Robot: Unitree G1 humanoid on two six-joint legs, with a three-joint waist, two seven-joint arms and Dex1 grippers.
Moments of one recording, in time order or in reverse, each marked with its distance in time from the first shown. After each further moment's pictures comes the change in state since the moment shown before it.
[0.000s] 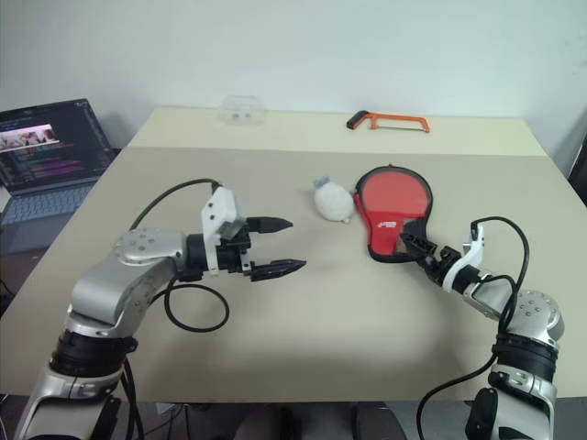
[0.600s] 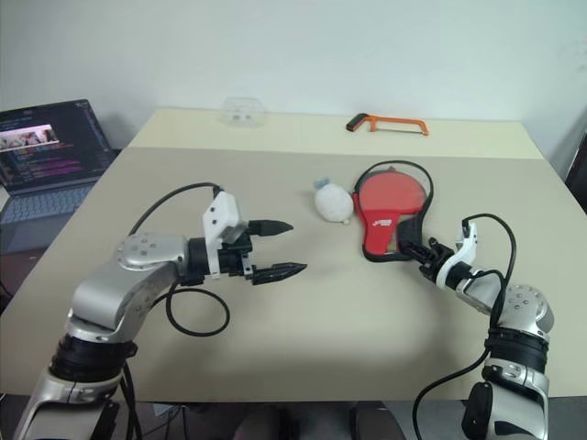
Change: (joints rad) left arm 0.018 0.003 -0.009 -0.016 0.004 -0.001 0.020; right arm -0.011 0.009 0.033 0.015 -0.038 -0.012 -0.002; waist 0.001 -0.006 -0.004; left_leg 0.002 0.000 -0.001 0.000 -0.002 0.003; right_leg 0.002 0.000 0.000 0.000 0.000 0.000
